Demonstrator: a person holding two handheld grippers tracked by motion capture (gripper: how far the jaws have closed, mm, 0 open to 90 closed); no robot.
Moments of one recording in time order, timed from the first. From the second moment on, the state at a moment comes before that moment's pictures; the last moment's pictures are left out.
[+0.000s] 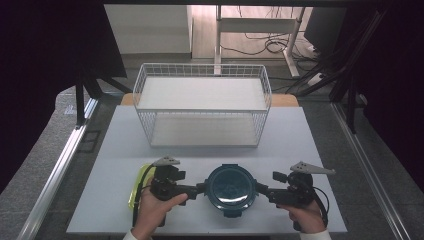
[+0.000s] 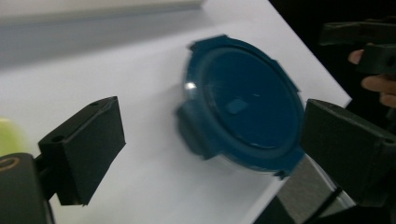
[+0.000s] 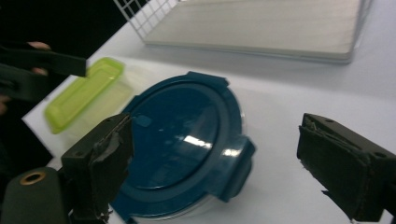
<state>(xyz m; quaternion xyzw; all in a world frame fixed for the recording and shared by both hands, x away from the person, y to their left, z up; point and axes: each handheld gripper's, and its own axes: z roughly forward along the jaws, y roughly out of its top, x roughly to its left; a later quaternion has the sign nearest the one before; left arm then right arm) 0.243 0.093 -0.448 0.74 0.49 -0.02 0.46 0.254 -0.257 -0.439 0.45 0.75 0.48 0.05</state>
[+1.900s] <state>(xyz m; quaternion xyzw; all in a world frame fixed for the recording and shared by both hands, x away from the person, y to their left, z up) 0.284 0.048 -0.510 0.74 0.52 -0.17 0.40 0.284 -0.231 -0.506 0.52 0.73 0.43 -0.12</state>
